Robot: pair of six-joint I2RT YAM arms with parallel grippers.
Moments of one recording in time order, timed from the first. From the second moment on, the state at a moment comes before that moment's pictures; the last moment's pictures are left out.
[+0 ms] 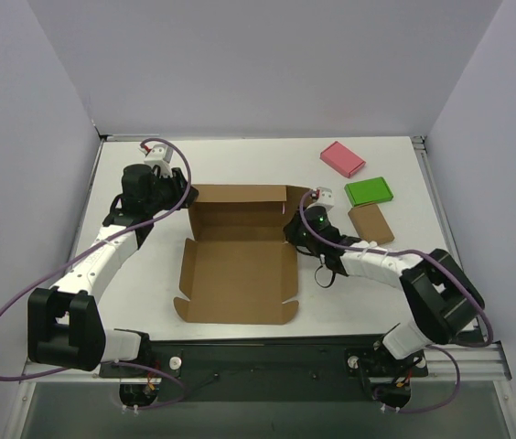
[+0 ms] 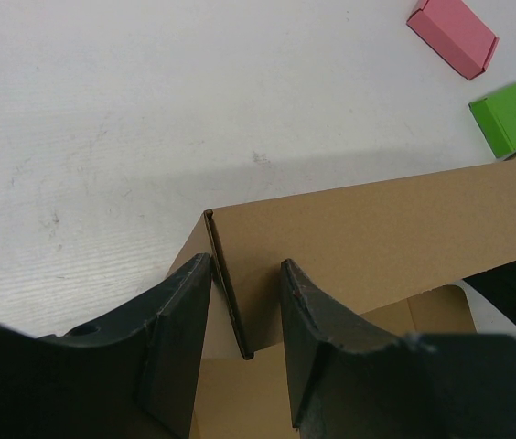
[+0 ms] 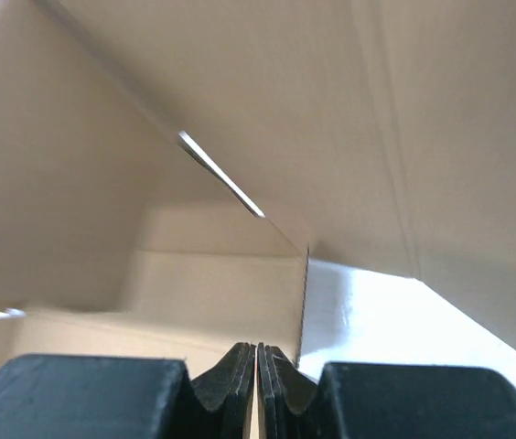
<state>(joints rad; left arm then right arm) -0.17 1.33 0.93 -0.02 0.25 -0.30 0.62 1.56 0.68 0.29 0.20 0.65</state>
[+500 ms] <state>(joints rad) -0.17 1.33 0.93 -0.02 0.25 -0.30 0.58 1.58 0.70 0.22 0.28 0.63</state>
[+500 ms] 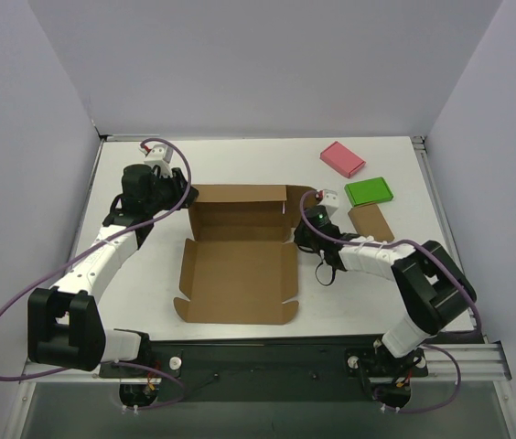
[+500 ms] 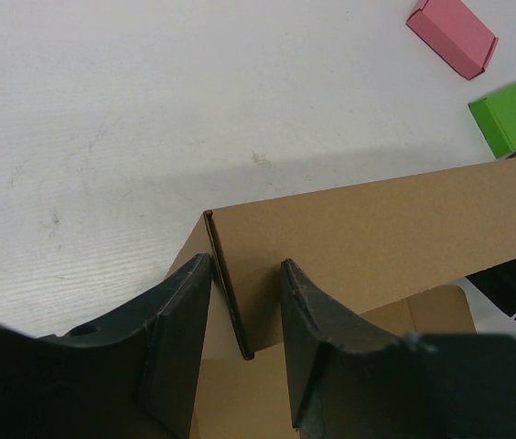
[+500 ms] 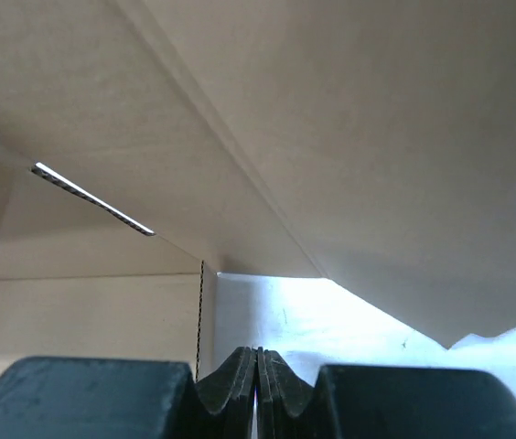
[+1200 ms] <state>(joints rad) -0.17 1.33 0.93 -0.02 0.25 -0.30 0.61 1.66 0.75 0.33 0.16 0.63</state>
